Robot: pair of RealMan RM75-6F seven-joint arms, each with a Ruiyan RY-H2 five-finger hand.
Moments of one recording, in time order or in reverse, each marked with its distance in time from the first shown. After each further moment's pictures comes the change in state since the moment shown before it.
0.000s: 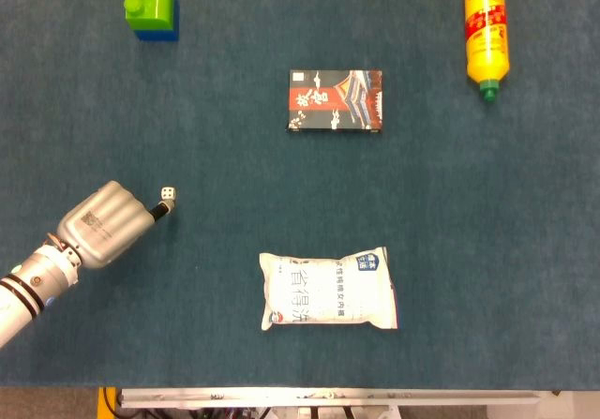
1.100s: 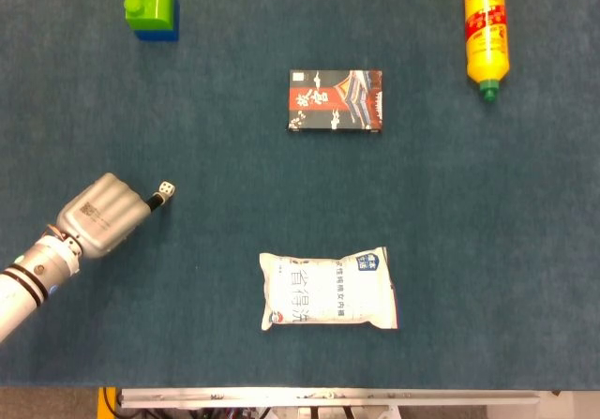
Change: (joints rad) left arm -0.004 -0.044 -0.025 0.066 -0.053 -0.049 -0.010; right arm -0.005 0.011 -0.001 -0.012 -0.007 0.011 0.004
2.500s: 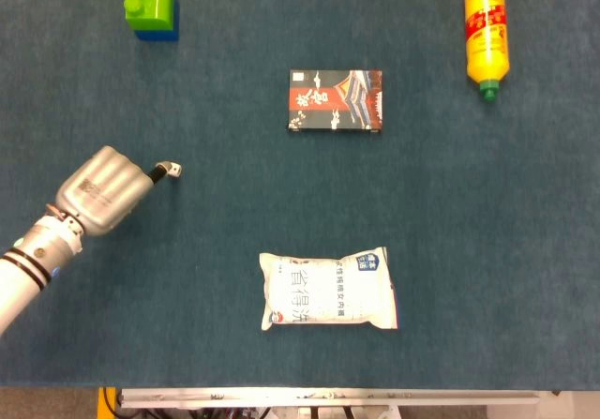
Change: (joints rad) left arm -0.007 0.033 -0.063 -0.062 -0.057 0.058 0.037; right arm -0.001 0.009 -0.002 -0.004 -0.005 -0.001 0.015
